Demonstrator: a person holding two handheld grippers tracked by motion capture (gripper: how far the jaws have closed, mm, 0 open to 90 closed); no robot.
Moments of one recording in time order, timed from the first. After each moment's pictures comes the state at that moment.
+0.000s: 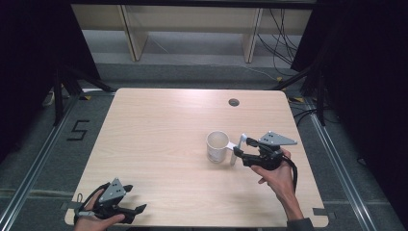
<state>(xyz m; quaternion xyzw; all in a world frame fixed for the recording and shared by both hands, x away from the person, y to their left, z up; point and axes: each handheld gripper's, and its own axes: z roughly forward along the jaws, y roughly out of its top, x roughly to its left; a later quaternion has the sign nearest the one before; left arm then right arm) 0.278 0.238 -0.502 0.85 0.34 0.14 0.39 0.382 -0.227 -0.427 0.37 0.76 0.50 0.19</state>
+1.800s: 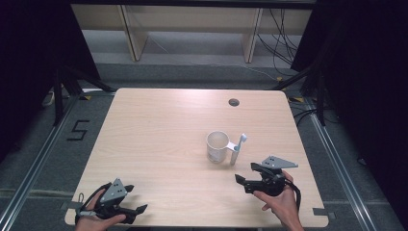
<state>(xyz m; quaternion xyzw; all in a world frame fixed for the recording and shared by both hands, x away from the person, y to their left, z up) 0.278 0.236 -0.503 0.85 0.33 0.13 0.39 0.331 -0.235 -0.464 0.41 0.78 0.45 0.13</state>
